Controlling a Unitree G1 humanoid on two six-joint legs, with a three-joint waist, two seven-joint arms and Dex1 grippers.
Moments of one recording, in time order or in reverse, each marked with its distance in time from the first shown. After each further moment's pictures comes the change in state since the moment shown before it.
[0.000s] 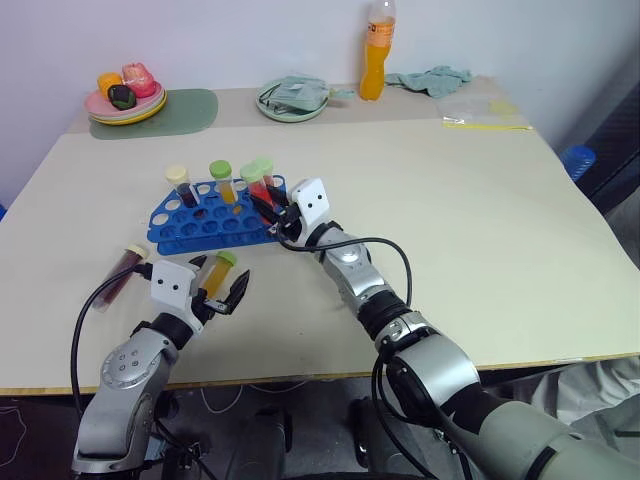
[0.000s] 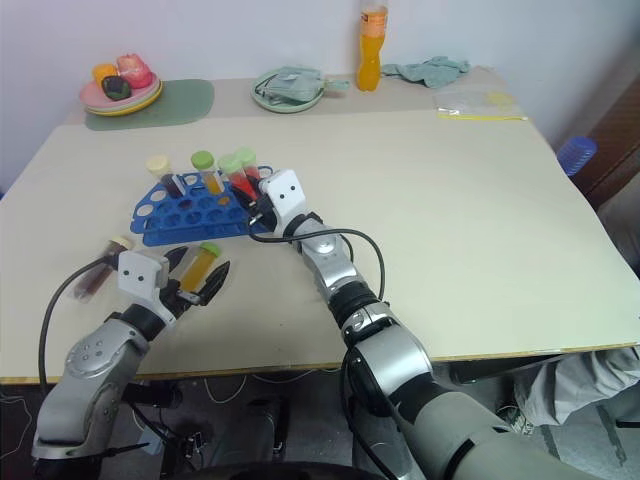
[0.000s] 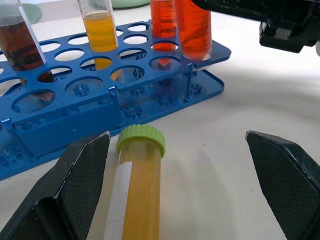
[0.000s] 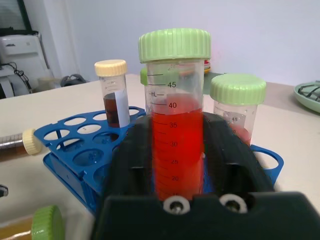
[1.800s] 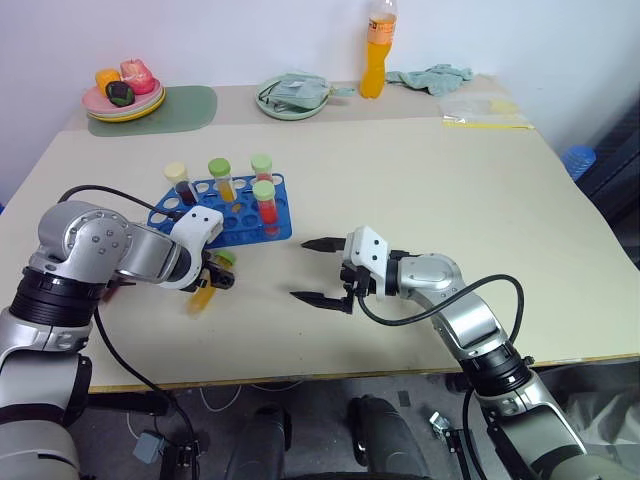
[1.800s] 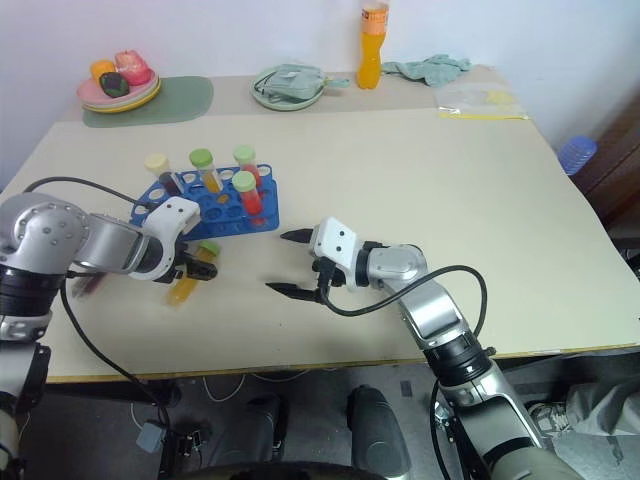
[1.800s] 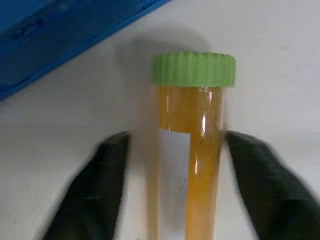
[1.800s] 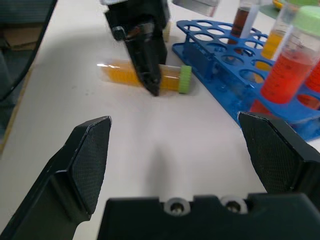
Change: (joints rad) left arm -0.916 0.470 -0.327 0.465 -0.915 1.268 0.630; right arm 0.440 -0.511 0.177 -1.093 0.078 0.658 0.494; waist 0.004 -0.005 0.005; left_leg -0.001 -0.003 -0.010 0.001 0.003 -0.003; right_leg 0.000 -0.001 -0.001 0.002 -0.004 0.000
